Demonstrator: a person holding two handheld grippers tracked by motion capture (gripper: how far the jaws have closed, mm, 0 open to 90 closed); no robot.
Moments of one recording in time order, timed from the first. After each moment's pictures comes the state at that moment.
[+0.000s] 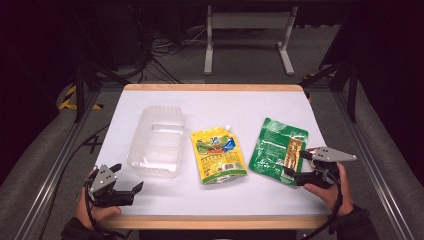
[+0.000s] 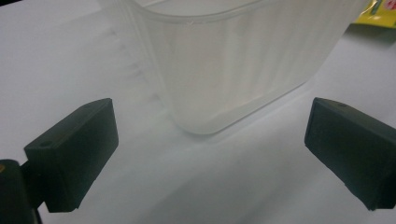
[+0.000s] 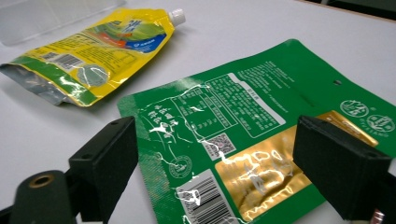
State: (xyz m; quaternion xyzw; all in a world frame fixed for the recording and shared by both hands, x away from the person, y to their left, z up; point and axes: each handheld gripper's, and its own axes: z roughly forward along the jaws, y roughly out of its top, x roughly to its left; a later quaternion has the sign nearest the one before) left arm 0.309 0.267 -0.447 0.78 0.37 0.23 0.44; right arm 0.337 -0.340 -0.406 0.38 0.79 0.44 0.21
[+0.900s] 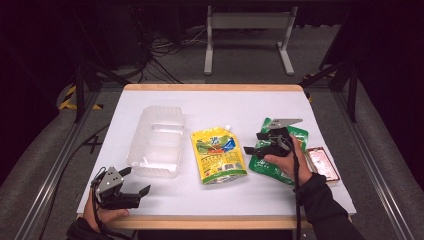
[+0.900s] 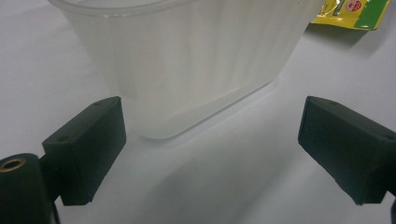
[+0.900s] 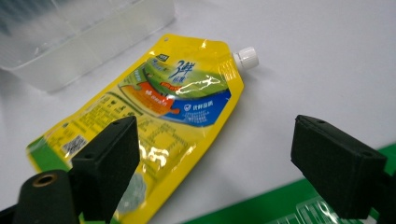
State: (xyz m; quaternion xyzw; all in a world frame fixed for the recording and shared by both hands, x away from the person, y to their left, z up) left arm 0.307 0.251 -0.452 0.80 0.36 0.19 0.44; right arm 0.435 -0.239 -0.398 0.36 0.82 0.44 0.09
